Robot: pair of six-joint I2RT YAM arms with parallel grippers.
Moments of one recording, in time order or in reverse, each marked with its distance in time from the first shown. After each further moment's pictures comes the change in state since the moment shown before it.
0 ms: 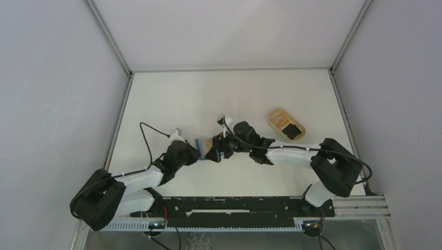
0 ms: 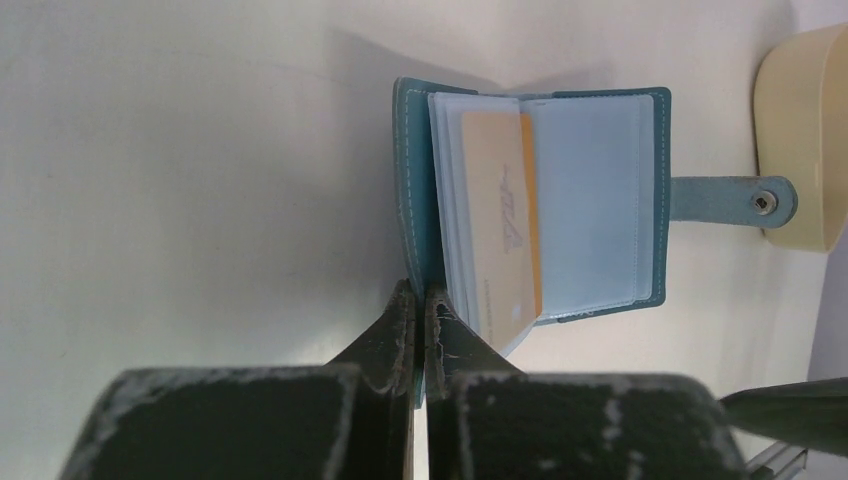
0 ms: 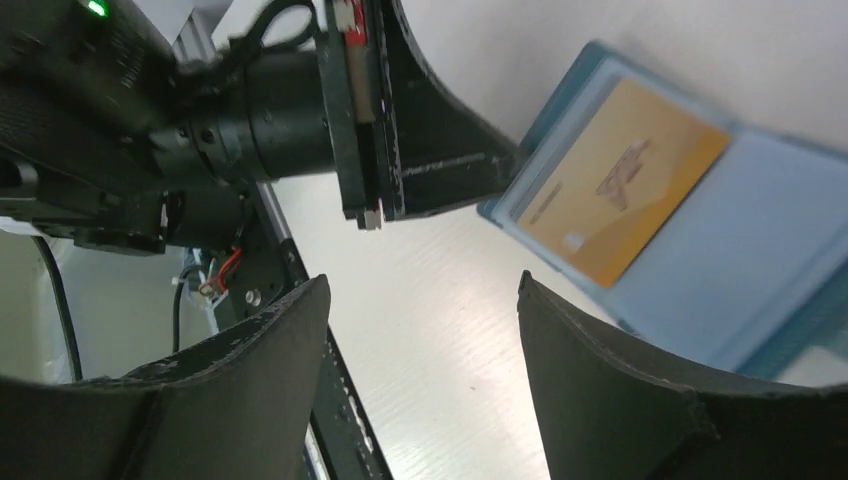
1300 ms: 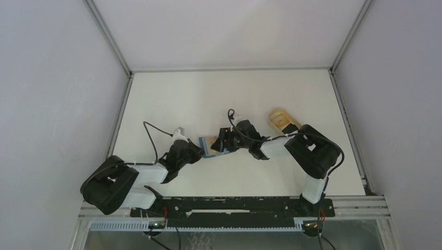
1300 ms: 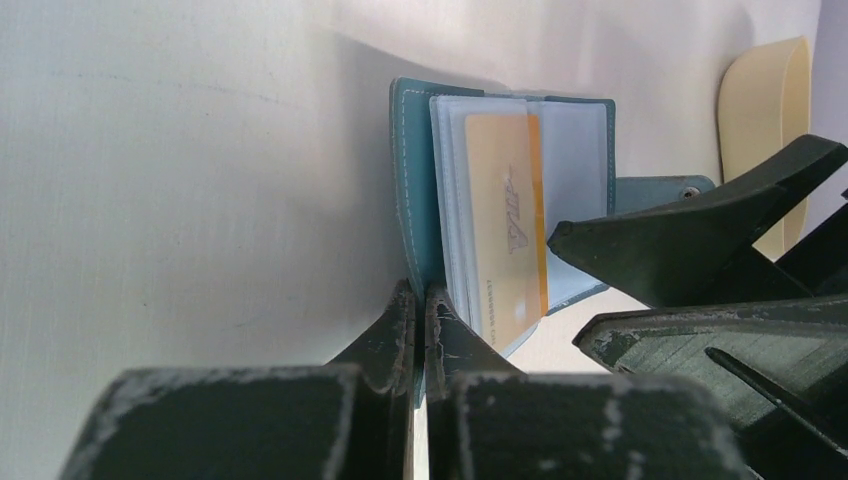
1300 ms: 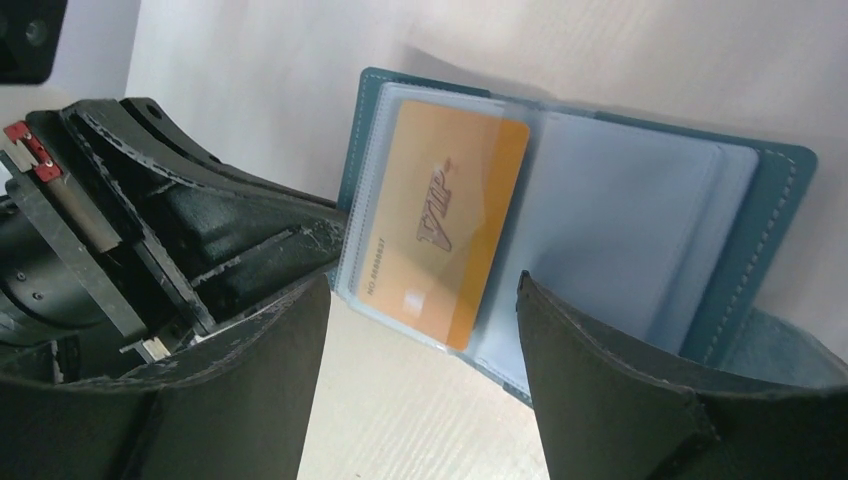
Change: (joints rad) left arm 0.000 0.196 -0.009 0.256 0.038 -0.042; right arm -0.127 0.270 -0.055 0.232 0.064 0.192
